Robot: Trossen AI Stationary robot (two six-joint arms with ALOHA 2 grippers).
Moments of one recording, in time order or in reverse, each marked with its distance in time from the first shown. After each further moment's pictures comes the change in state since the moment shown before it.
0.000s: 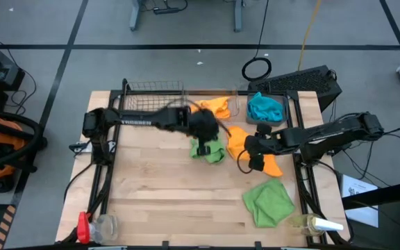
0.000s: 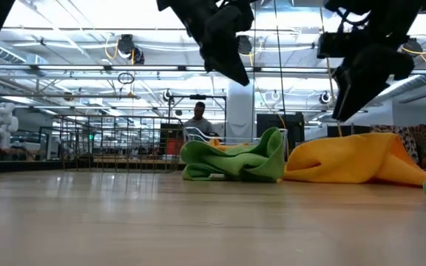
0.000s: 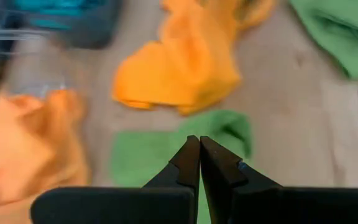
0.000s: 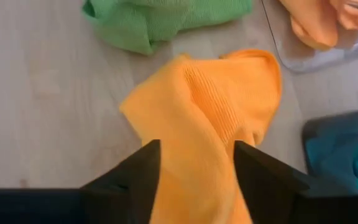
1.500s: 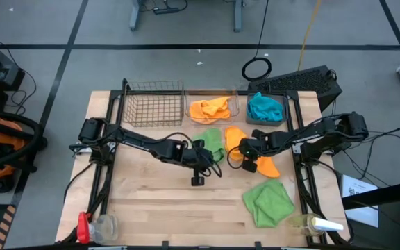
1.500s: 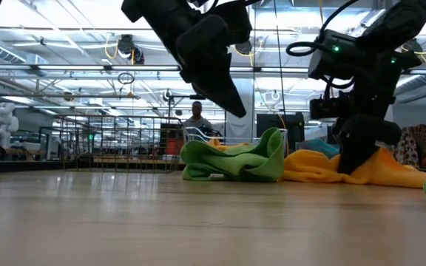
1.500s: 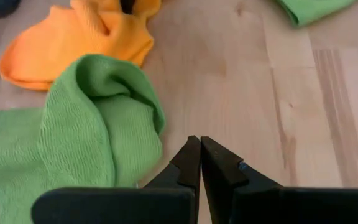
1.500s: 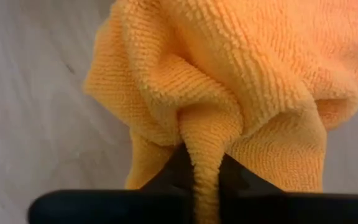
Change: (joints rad) left arm -0.245 -0.005 -0.310 0.303 -0.122 -0.128; right arm -0.133 0.230 -0.210 0.357 -0.155 0.019
